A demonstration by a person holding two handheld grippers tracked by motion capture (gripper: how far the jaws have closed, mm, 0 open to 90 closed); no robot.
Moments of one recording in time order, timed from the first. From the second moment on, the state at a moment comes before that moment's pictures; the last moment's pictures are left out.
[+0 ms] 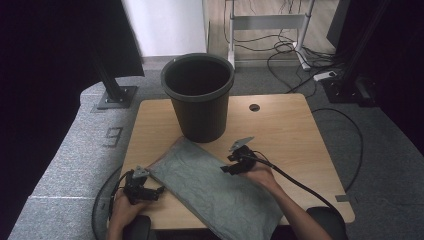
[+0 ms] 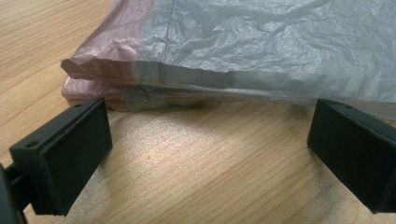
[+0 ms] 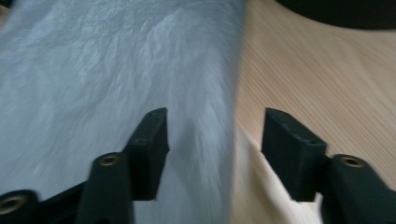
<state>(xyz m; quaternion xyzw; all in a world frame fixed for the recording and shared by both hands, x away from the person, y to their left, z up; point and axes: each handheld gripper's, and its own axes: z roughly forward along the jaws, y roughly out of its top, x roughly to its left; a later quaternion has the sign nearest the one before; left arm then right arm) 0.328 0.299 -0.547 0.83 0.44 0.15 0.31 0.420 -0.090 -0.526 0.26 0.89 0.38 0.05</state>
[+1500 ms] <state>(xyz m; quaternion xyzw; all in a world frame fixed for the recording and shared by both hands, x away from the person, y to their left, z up) 0.328 0.299 -0.547 0.83 0.44 0.15 0.31 0.416 -0.232 -0.516 0.39 0.84 0.35 0.13</state>
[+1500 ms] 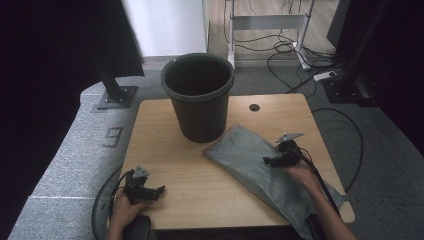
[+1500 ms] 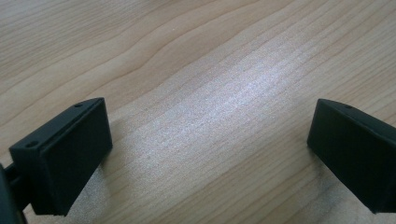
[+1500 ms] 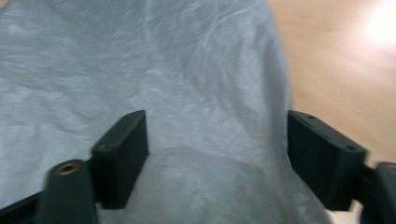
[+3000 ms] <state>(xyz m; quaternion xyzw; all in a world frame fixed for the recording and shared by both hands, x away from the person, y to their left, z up) 0.329 0.298 -0.547 0.83 0.44 0.16 0.31 0.461 -0.246 -0.519 0.48 0.79 0.31 0.19</state>
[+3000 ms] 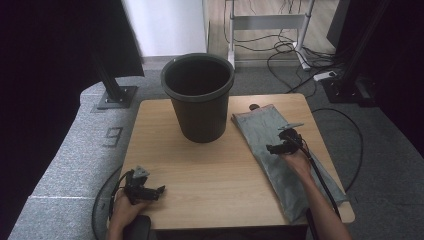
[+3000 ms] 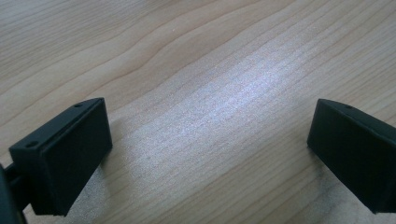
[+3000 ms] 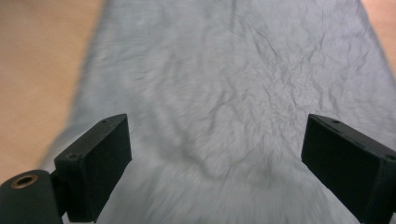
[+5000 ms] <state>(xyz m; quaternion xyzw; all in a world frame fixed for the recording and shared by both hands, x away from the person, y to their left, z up) 0.328 0.298 -0.547 0.83 0.45 0.16 0.31 0.370 -0.276 -0.539 0.45 0.83 0.28 0.18</state>
